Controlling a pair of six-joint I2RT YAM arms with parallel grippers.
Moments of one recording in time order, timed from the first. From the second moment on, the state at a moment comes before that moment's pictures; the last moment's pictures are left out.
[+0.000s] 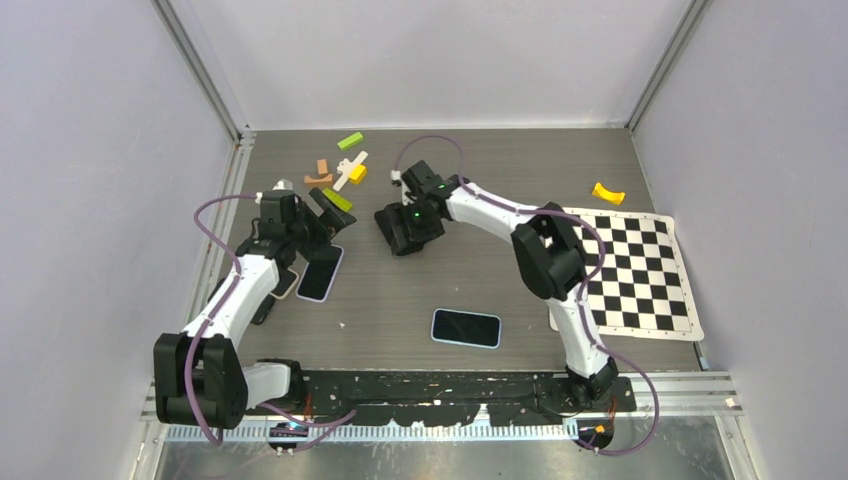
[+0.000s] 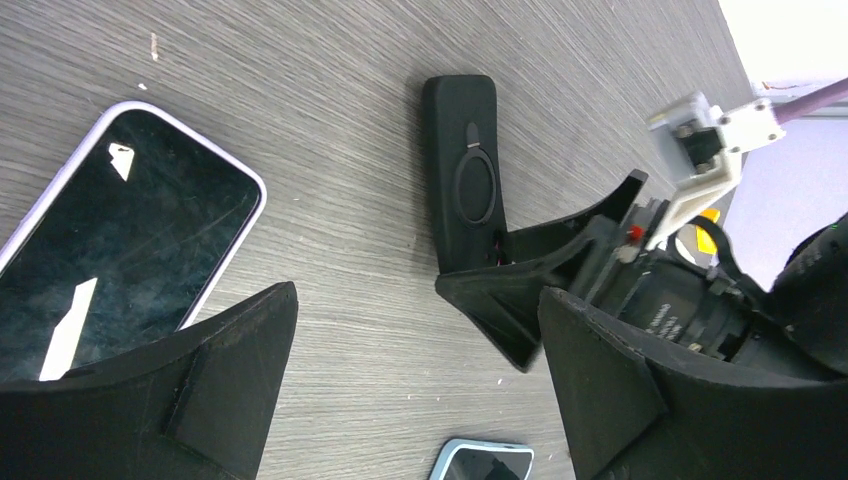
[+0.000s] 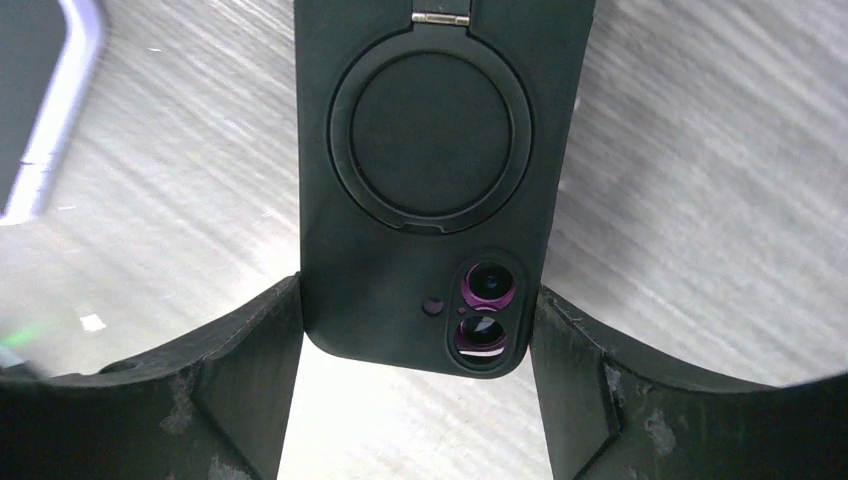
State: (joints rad) left arm -0.08 1.21 0.78 -0.25 0.20 -0.82; right arm 0.70 2.21 1.77 -0.61 -0.22 0.30
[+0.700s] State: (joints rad) left arm -0.12 1.42 0.81 -0.13 0.42 -0.85; right arm 0.56 2.00 1.11 0.52 -0.75 1.26
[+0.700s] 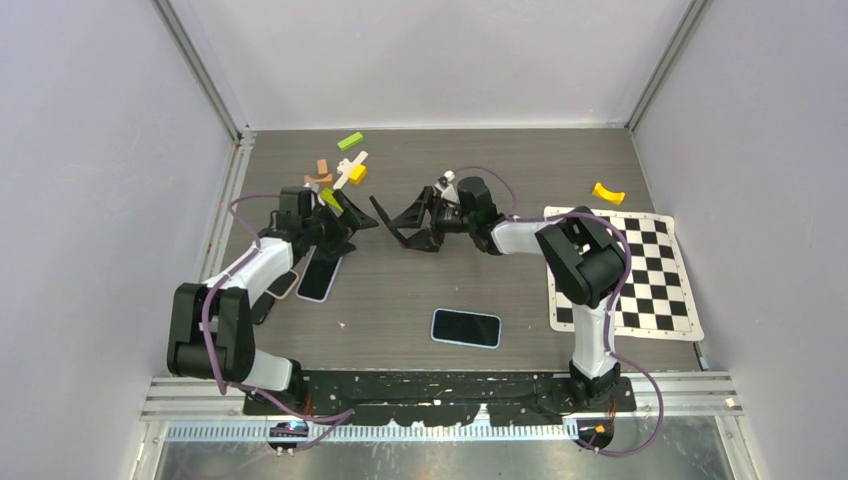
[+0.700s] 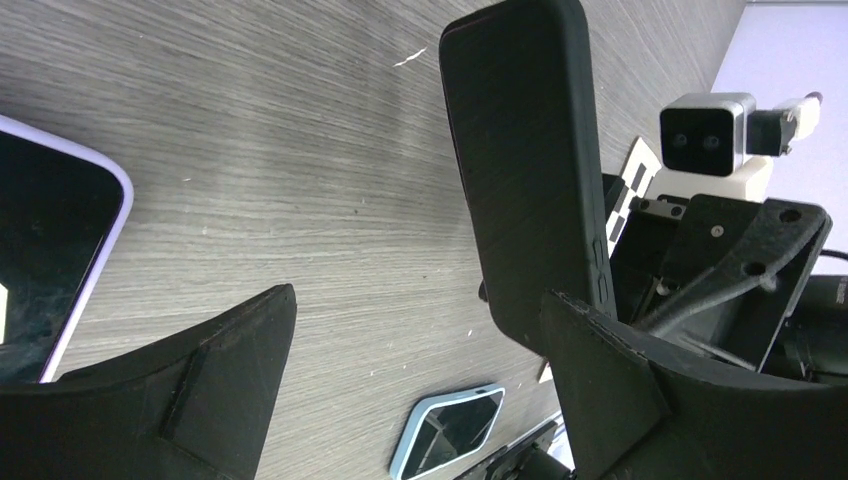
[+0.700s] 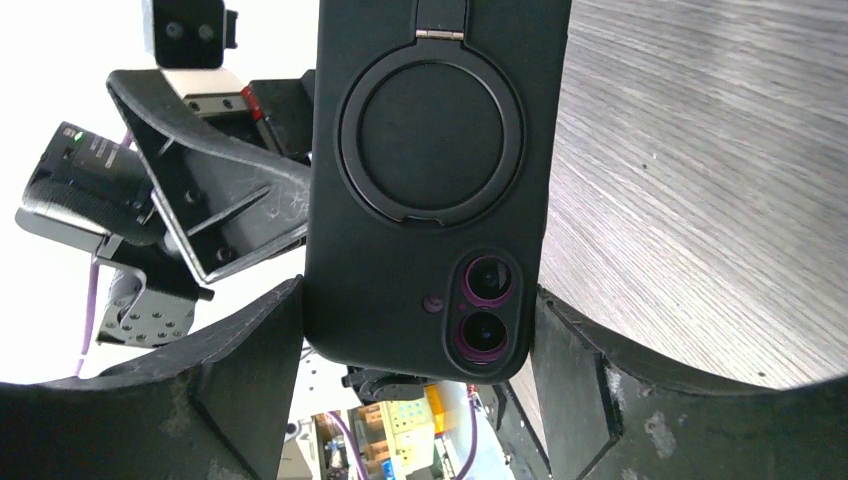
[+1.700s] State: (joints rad) left arm -0.12 1.38 0.83 -0.19 0.28 -0.92; right arm 0.74 1.90 1.12 0.24 -0.69 0.93
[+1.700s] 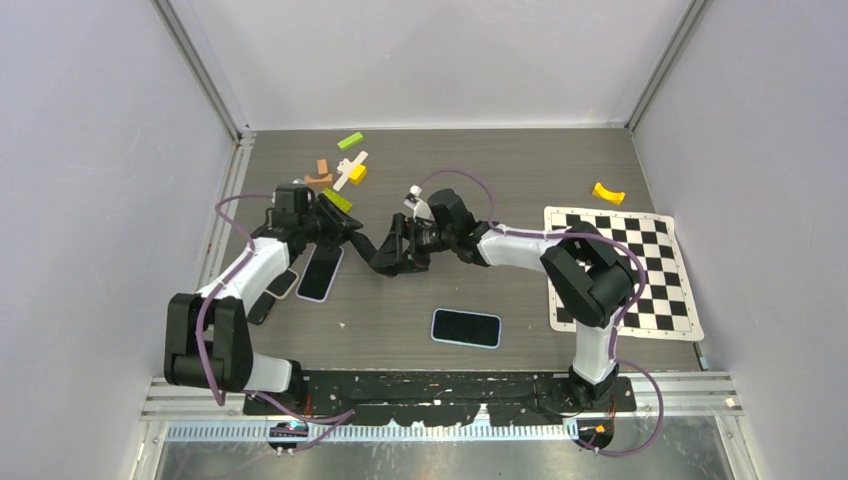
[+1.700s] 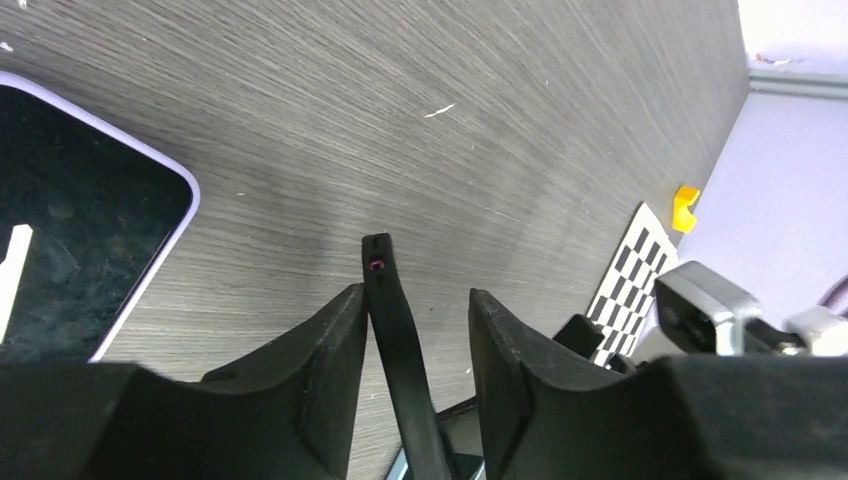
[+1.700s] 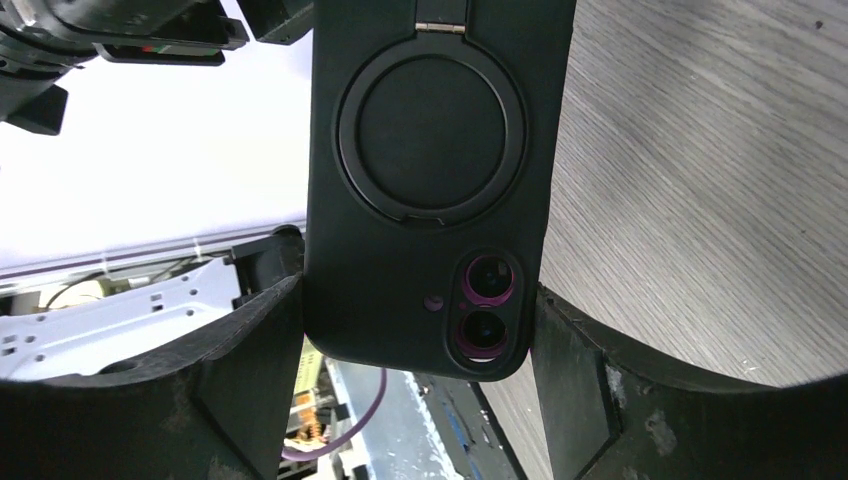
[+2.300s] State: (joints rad) left arm -0.13 1.43 0.91 -0.26 0.38 -0.85; right arm 0.81 1.79 1.24 -0.13 -0.46 0.60
